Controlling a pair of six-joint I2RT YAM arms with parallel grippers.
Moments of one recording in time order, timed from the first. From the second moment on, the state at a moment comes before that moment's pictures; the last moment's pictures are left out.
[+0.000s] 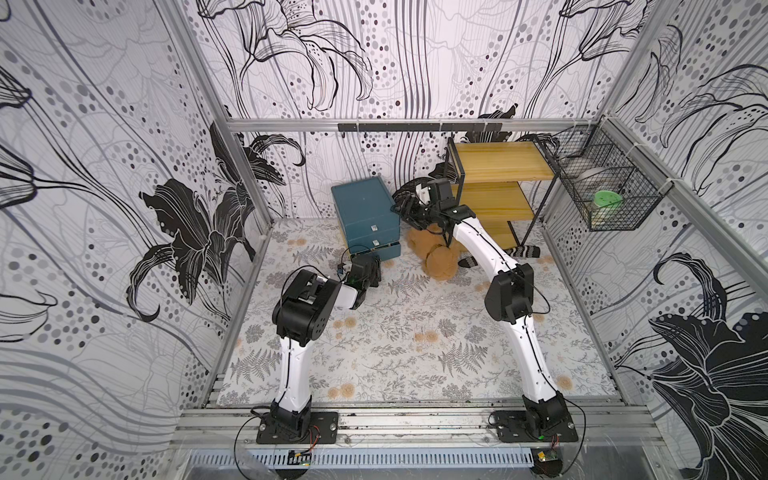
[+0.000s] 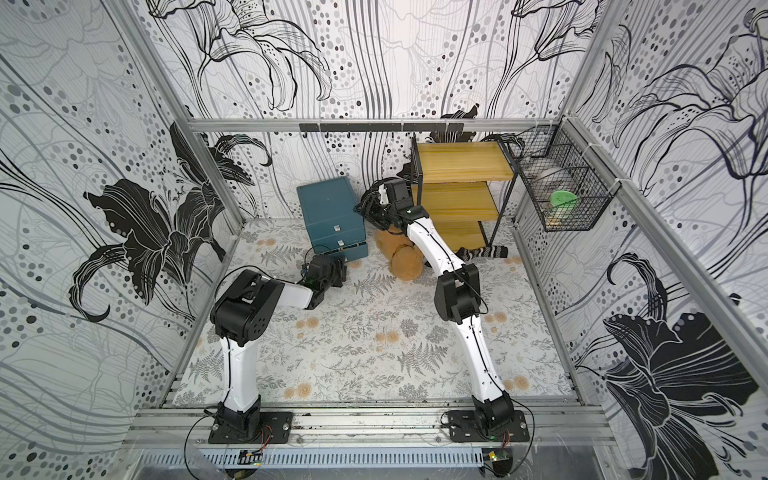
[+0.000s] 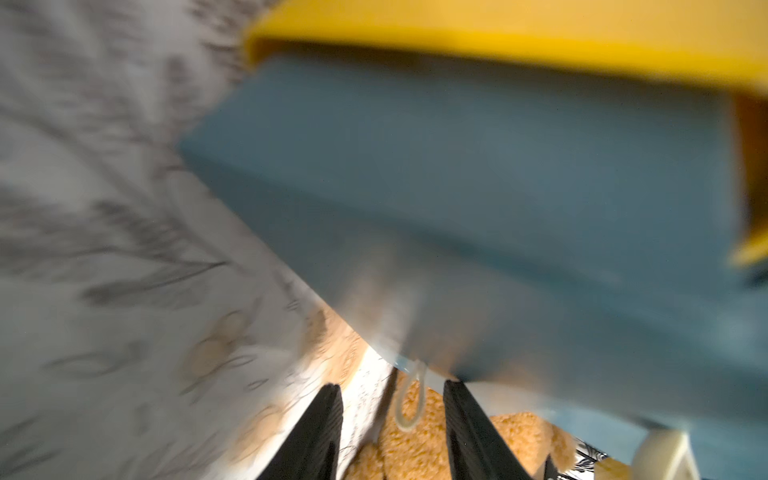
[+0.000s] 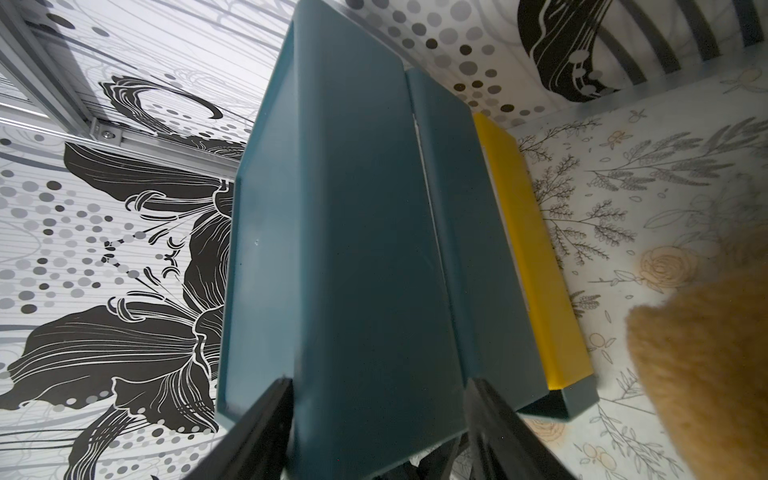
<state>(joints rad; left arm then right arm) -0.33 2.10 1.04 0.62 -0.11 -1.79 0.42 2.51 2.52 -0.52 -0.46 0.85</state>
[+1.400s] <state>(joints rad) -0.28 1.13 0.82 0.08 -0.12 -1.29 0.45 1.66 1.67 -0.47 0.02 0.64</state>
